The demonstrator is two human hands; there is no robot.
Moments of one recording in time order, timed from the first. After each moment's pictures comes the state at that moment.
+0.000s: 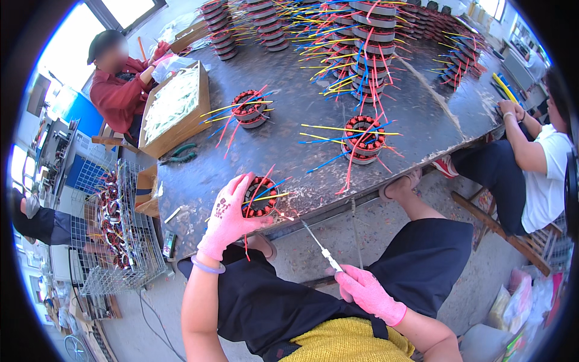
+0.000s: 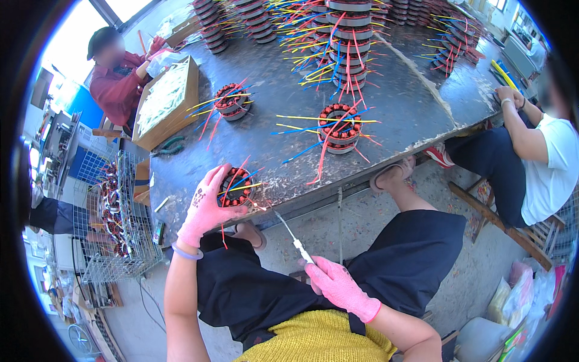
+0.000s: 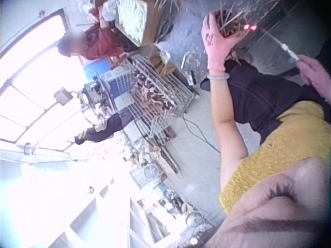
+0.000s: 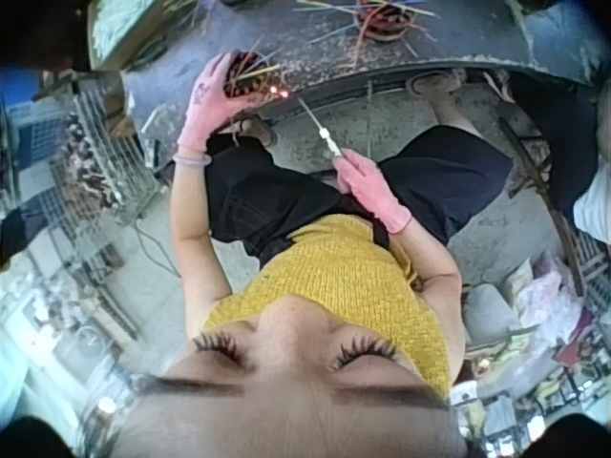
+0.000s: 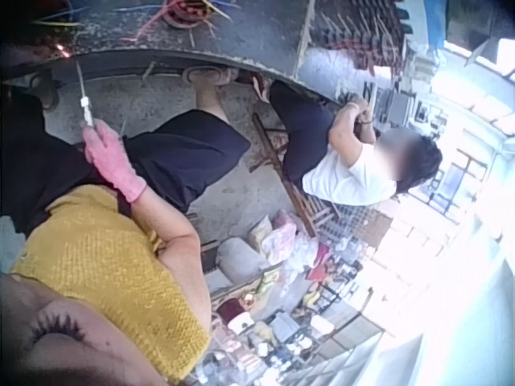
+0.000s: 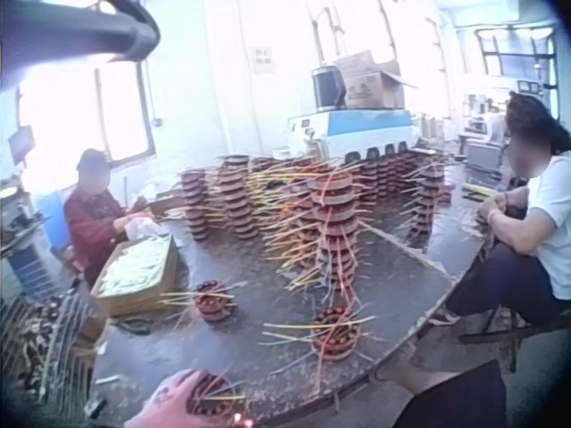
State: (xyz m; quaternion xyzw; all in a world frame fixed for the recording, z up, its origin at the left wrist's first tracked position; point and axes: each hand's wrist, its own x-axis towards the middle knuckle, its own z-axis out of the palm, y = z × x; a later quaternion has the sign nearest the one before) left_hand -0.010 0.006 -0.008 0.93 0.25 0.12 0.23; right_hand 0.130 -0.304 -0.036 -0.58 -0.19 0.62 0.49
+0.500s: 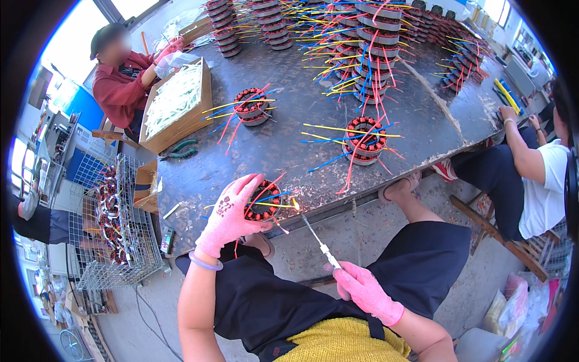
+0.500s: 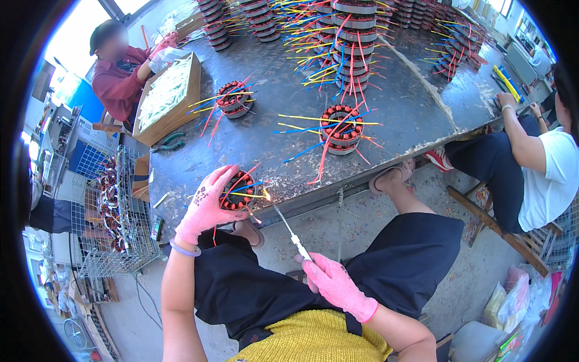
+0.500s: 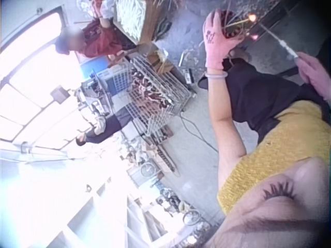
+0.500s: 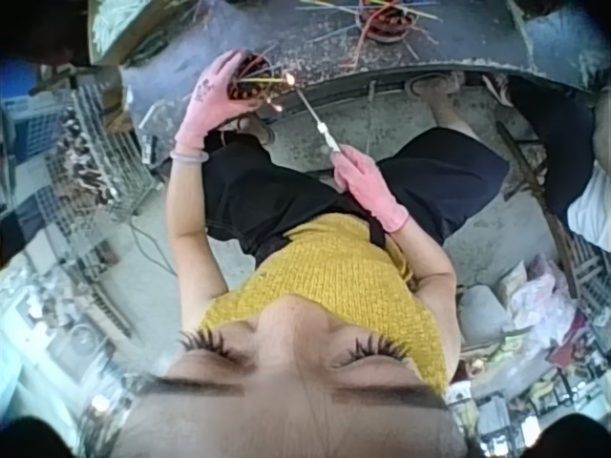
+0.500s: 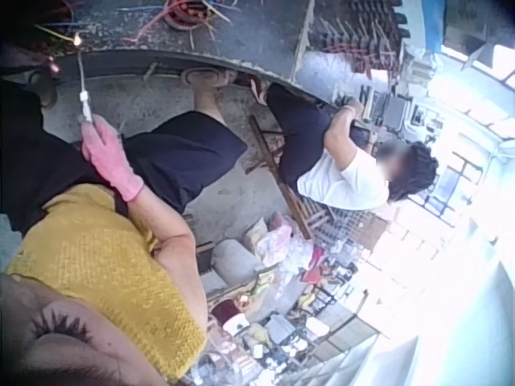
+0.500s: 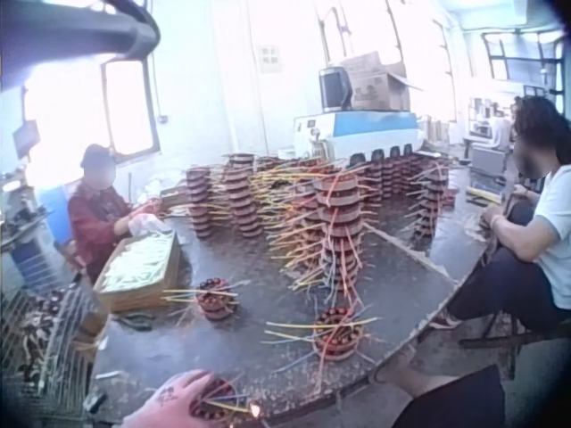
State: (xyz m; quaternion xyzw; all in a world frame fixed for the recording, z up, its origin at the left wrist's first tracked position) left_hand -0.008 0.004 -0.006 0.95 0.20 0.10 0.22; right_hand 0.132 -0.301 -0.030 -0.57 -0.18 0.61 0.52
